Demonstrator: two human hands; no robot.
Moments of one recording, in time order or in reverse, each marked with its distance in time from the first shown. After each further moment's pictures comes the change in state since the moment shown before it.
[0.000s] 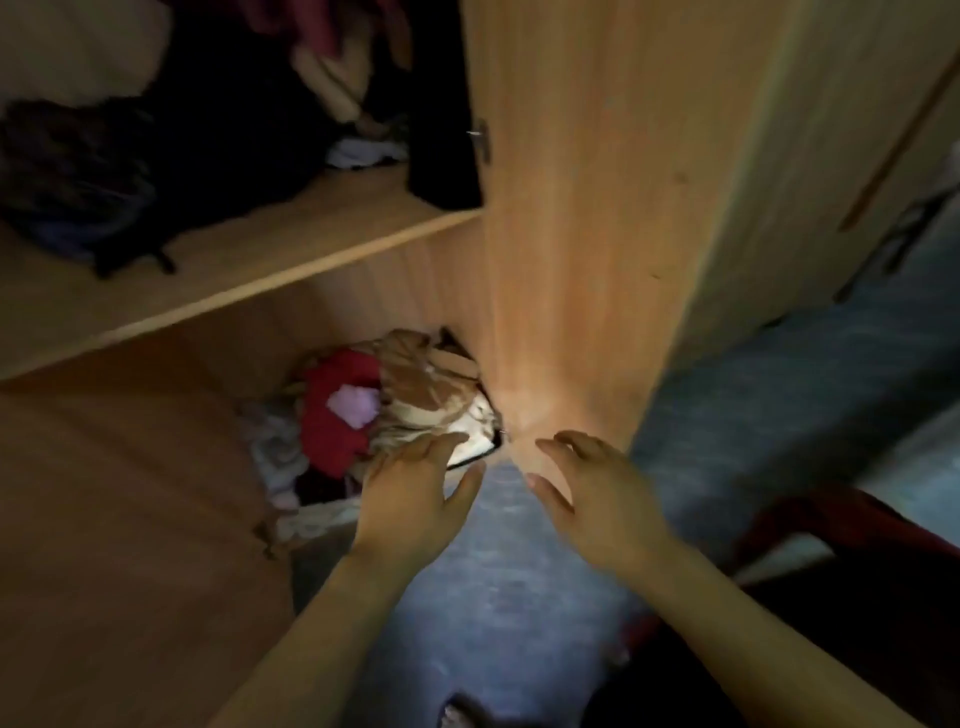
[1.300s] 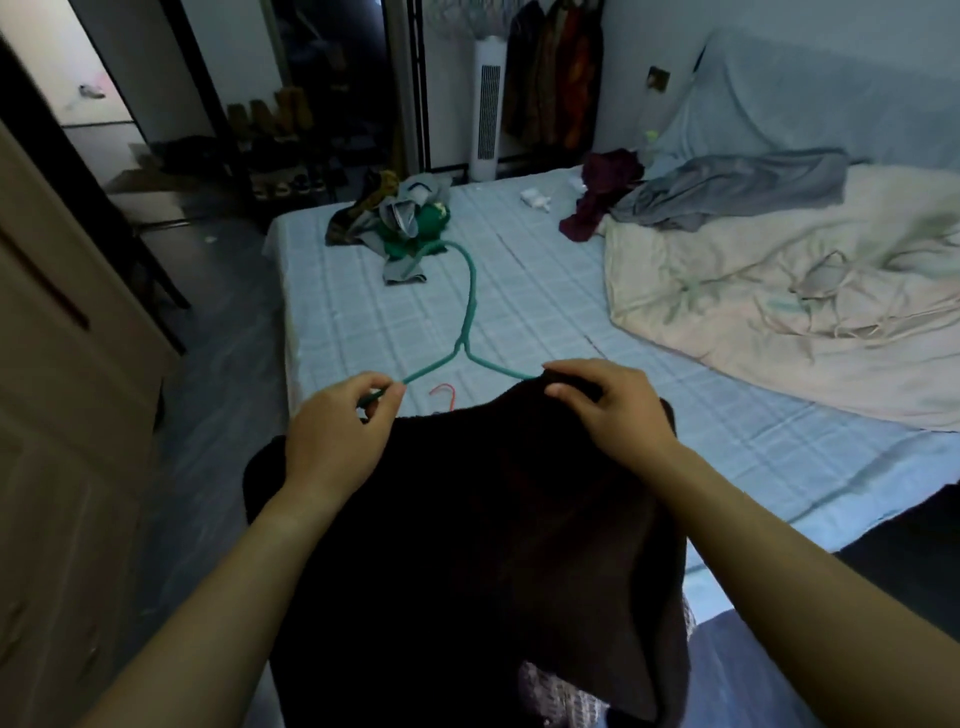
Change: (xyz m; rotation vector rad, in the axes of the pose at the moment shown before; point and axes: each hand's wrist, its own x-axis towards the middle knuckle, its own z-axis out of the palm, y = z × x) left_hand 0.011 0.493 0.120 -0.624 -0.539 1.030; right_hand -0.379 0.209 -0.211 -0.099 0.933 1.177
